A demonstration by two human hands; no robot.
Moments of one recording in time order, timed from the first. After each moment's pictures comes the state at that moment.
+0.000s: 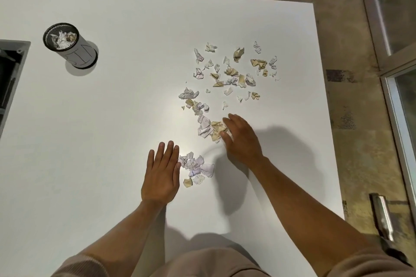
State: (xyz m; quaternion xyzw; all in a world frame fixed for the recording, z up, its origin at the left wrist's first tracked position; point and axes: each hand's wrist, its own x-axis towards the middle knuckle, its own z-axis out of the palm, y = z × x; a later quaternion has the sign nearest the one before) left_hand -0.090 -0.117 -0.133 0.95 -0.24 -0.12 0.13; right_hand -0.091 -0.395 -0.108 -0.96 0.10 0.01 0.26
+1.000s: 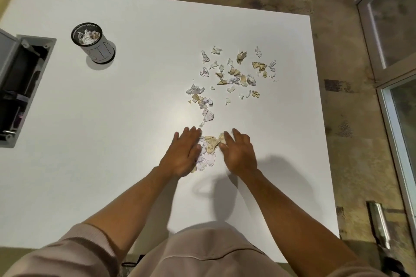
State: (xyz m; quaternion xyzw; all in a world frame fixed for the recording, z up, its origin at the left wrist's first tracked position) left_hand -0.068 -0.151 -0.102 0.89 -0.29 -0.25 0.27; right_hand -0.147 -0.353 -0.085 -0.98 0.11 0.00 0.14
